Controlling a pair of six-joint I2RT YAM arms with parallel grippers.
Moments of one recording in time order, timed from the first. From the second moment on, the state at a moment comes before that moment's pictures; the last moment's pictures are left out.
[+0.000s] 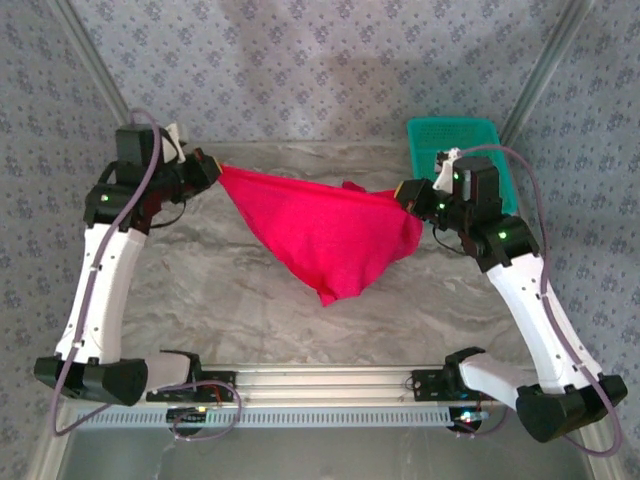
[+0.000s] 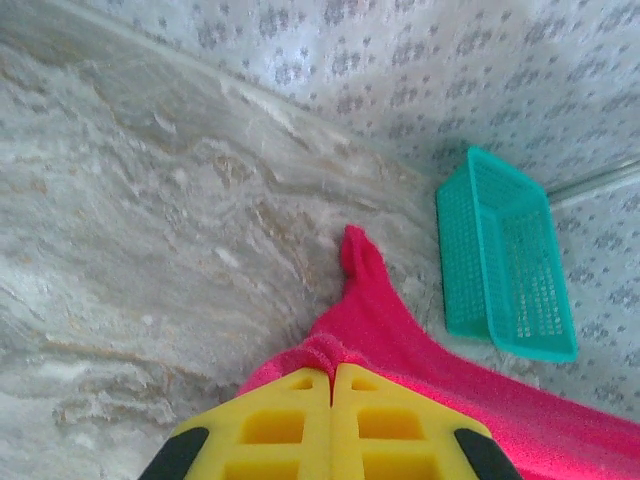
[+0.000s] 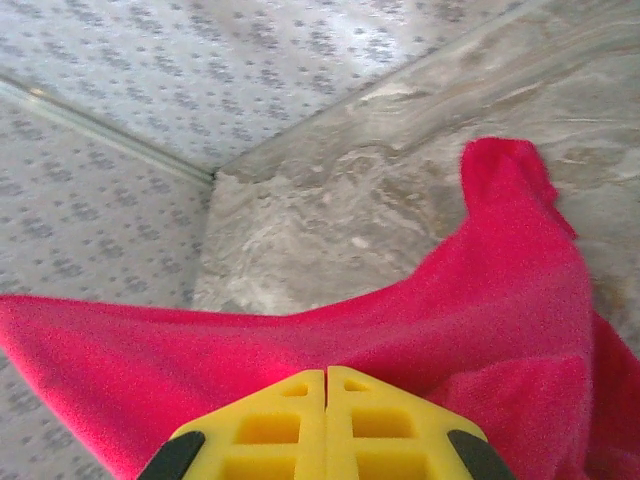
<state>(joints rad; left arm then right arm) -0.14 1.26 1.64 -0.94 0.29 -0.58 0.33 1.07 1.30 -0.67 -0.27 0.72</state>
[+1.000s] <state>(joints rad) -0.13 1.53 1.29 -0.86 0.13 -0.53 0.45 1.50 1.17 -0.66 -0.14 0.59</state>
